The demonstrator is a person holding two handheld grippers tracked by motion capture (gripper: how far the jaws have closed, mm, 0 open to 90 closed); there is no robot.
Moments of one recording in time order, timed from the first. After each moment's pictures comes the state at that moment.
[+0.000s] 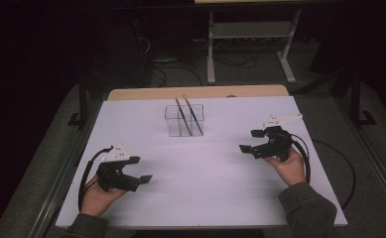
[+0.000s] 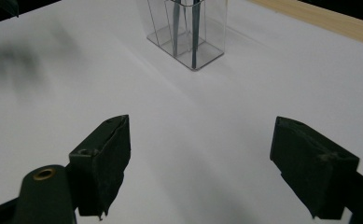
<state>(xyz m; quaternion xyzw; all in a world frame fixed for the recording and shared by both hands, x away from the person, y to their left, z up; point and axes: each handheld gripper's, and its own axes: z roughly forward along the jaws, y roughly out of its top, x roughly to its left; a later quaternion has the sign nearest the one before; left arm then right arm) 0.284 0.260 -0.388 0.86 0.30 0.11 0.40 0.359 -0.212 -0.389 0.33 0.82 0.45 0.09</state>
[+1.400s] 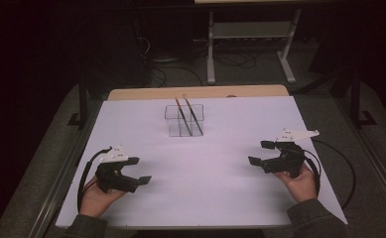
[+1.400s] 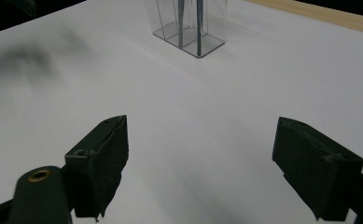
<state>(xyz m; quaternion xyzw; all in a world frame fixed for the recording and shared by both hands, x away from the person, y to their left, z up) 0.282 0.262 -0.389 0.86 0.30 0.10 0.41 0.316 -0.234 -0.398 0.35 0.80 0.47 0.10</state>
